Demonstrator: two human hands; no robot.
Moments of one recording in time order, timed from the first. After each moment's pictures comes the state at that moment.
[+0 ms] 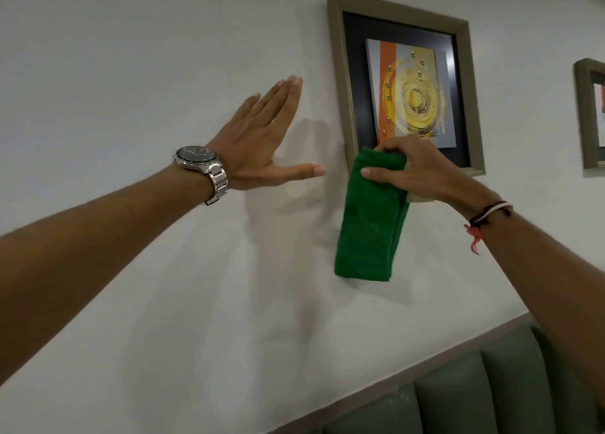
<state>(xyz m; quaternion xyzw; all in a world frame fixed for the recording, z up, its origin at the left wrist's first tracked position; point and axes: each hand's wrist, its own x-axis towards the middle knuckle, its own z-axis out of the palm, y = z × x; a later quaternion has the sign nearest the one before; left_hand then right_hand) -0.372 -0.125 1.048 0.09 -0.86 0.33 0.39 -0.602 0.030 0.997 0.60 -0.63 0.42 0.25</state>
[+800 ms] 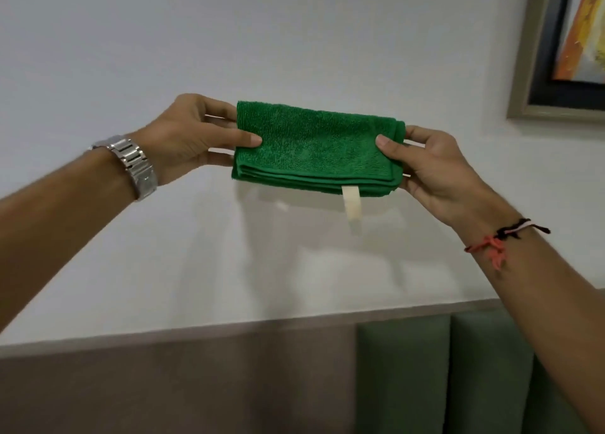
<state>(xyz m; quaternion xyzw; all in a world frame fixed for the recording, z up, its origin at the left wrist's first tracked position) -0.041 -0.149 0.955 0.25 -0.76 -0.38 0.46 -0.333 -0.042 0.910 0.52 -0.40 0.72 -0.22</state>
